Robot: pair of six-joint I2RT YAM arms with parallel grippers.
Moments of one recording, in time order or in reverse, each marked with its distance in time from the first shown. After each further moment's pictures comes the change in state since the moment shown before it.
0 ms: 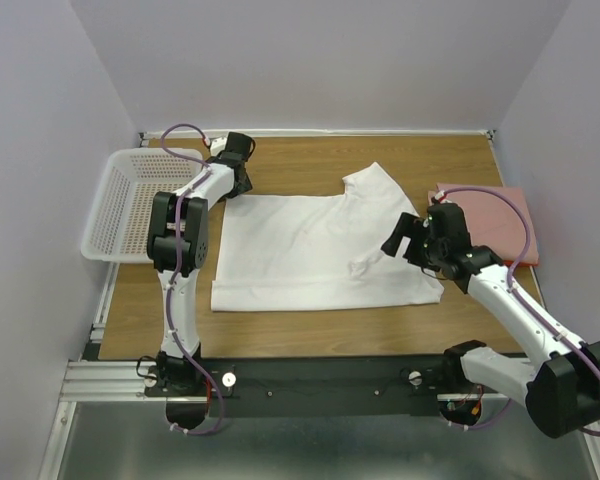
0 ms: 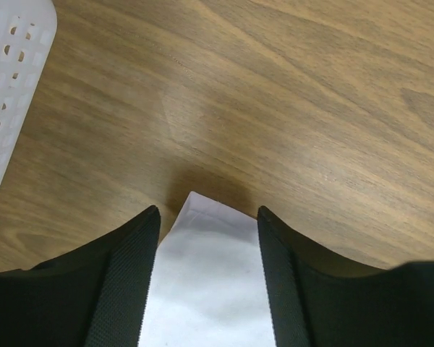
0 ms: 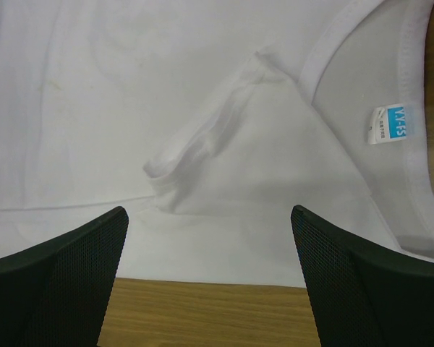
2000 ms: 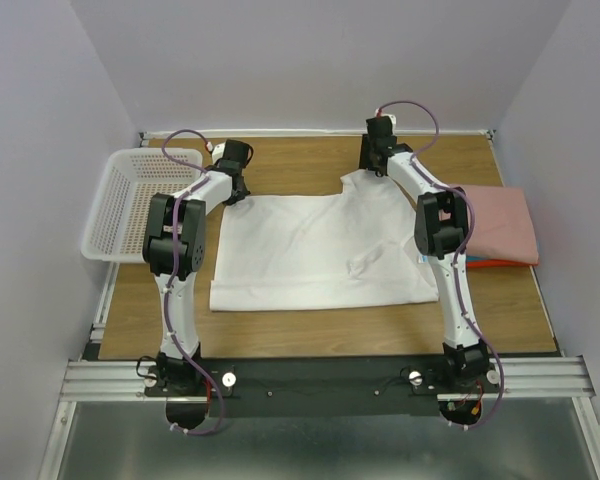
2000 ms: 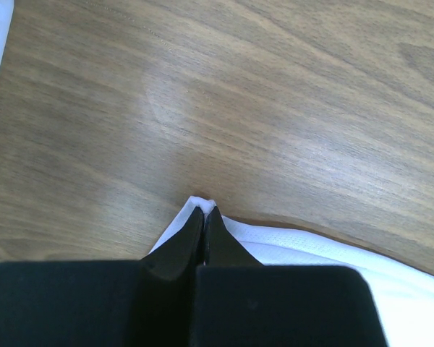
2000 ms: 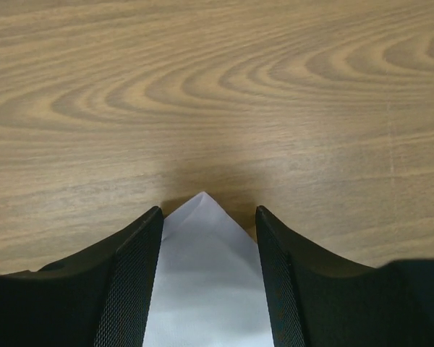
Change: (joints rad) left arm 0.006 -0.047 -0.129 0.116 0.075 0.058; right arm -0.040 1.503 1.511 0.010 0.284 -0.343
